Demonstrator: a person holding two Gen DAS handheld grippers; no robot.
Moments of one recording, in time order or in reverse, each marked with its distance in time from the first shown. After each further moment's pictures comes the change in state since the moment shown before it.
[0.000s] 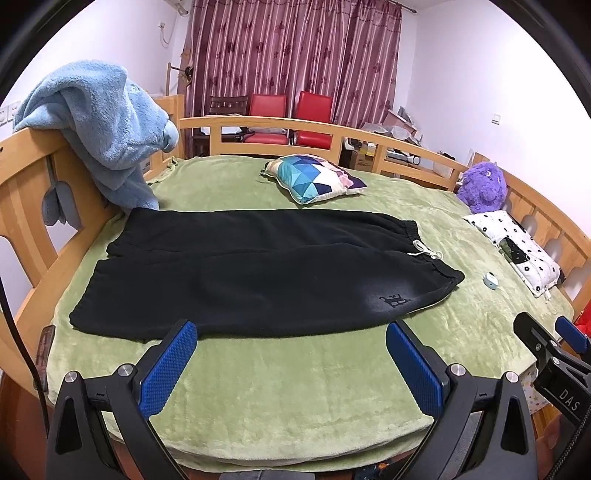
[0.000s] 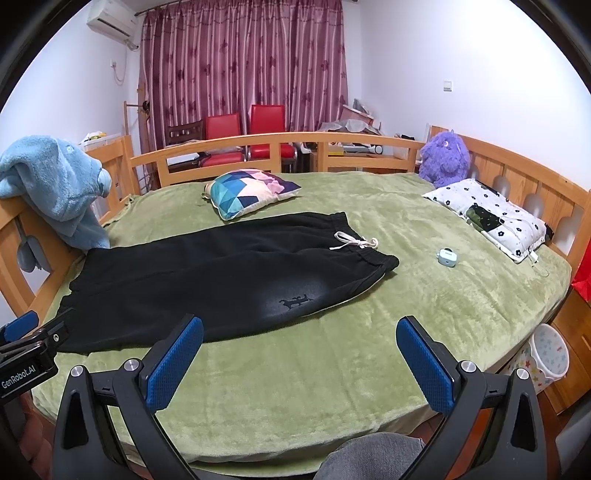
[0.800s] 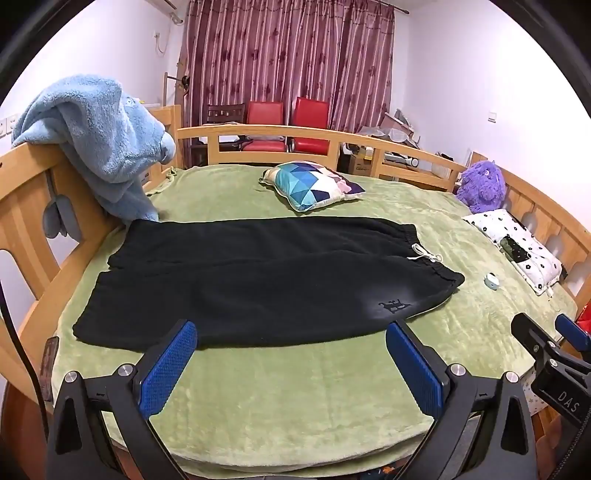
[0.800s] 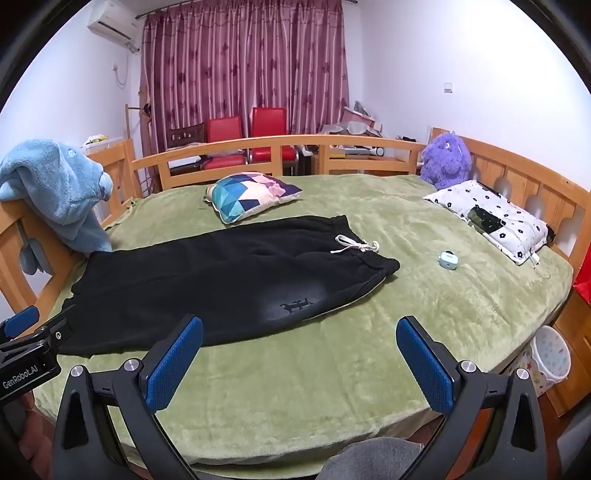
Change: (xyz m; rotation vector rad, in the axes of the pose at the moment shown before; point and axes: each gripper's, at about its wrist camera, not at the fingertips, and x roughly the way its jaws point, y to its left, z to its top) left arm -0.004 -0.007 0.009 0.031 -0.026 0.016; right arm 0.002 0.002 0.002 0.001 -0.009 0.003
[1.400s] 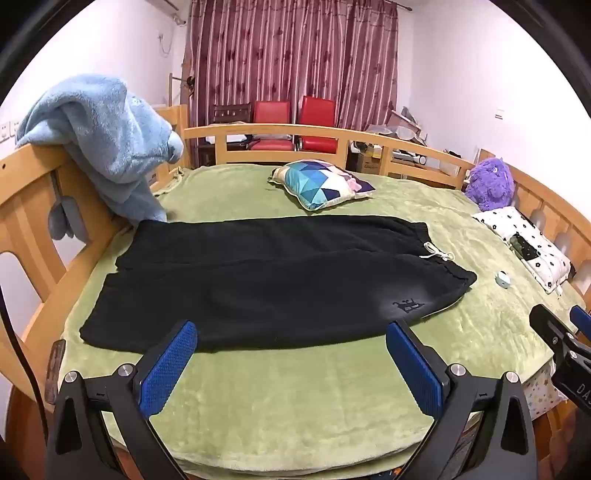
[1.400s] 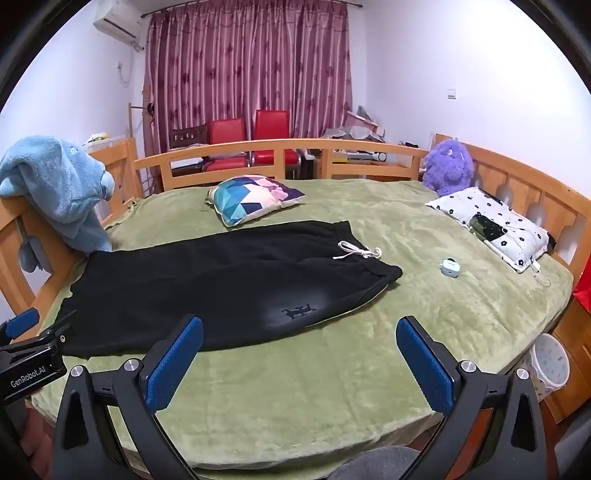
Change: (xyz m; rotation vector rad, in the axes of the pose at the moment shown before) left arm 0.016 0.010 -0.002 0.000 0.040 0.049; right arm -0.002 0.005 0.008 -0.008 -0.016 -0.005
